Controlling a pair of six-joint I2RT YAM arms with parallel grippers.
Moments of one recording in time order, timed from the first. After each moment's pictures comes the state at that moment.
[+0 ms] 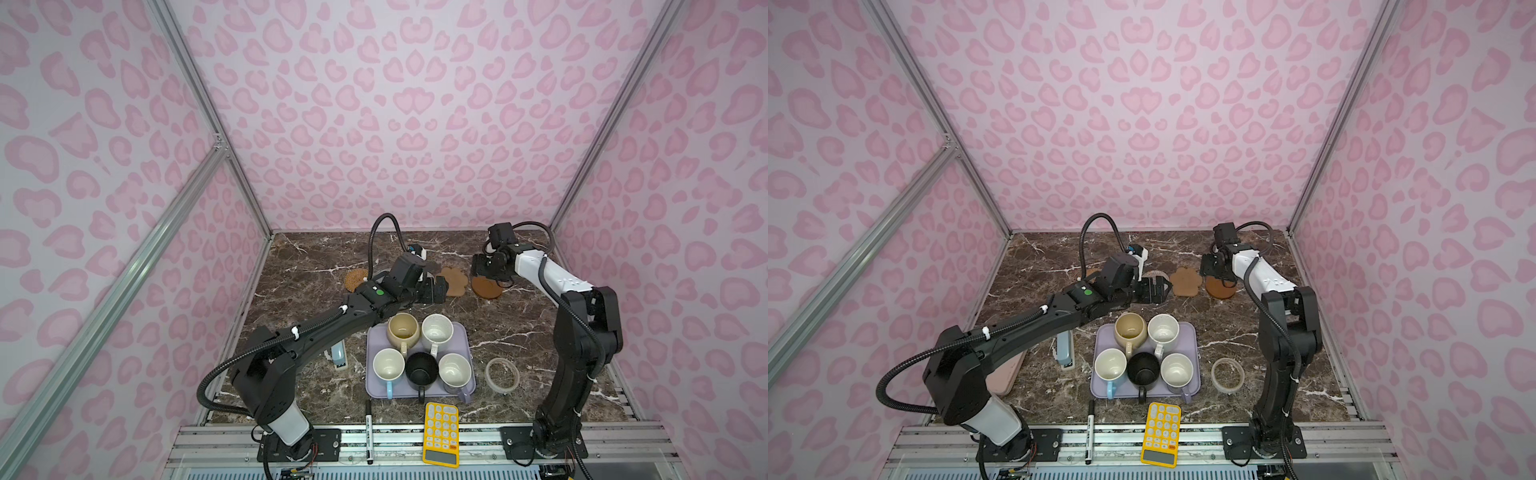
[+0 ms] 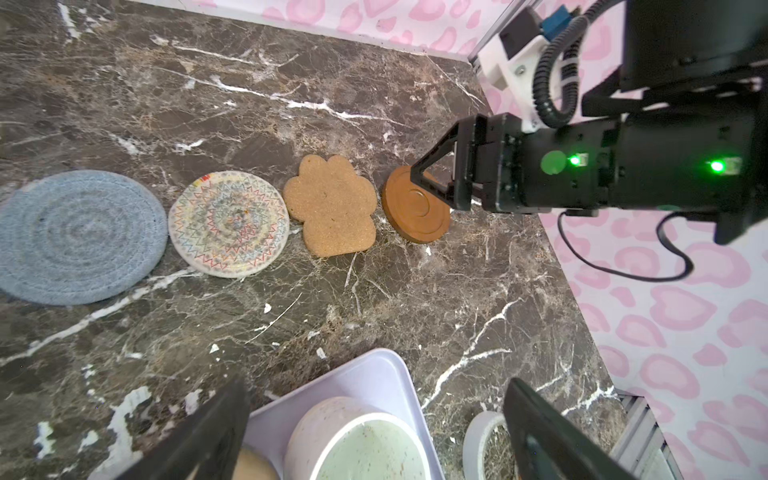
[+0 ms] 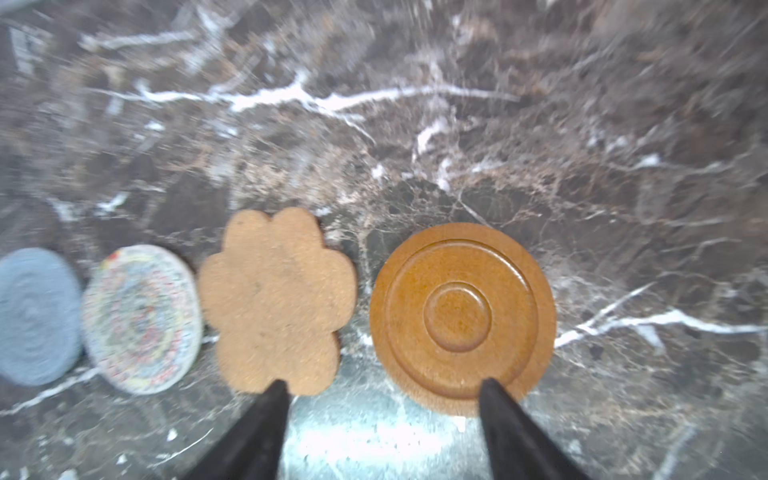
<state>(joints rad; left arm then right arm) -0.80 1.60 1.29 -0.30 -0.01 -0.61 0.19 1.86 1.47 -0.66 -0.01 0.33</state>
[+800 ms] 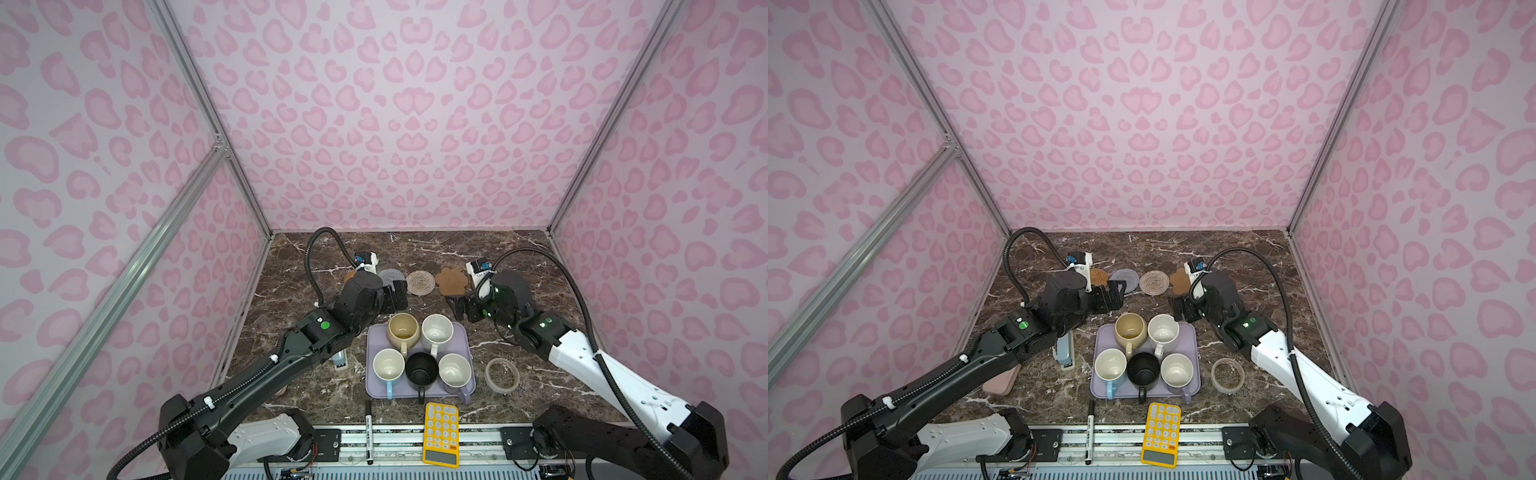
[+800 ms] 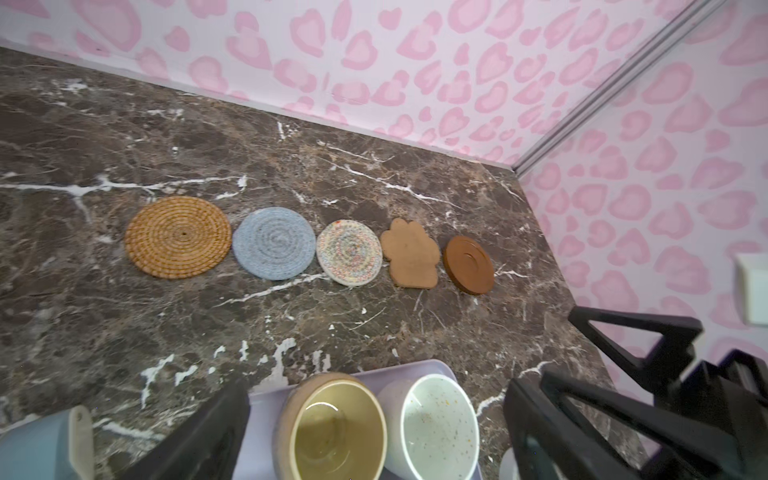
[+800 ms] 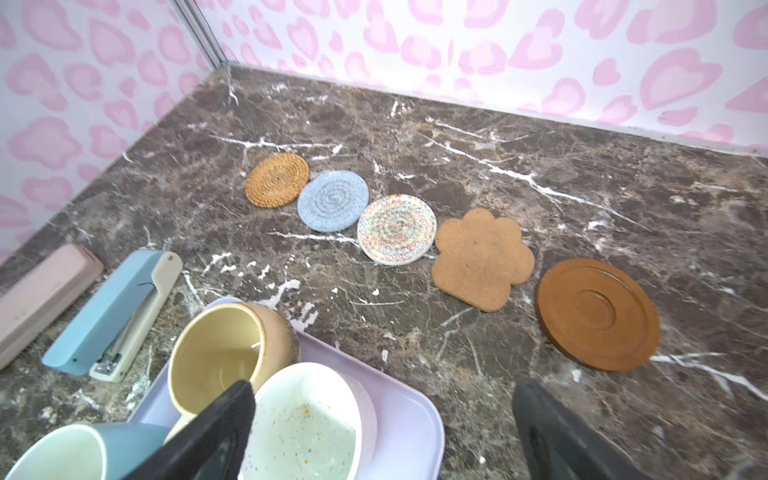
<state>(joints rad) -0.78 1.17 1.05 -0.41 -0.30 -0.66 0.56 1.07 0.80 -0.25 -0.01 0.19</state>
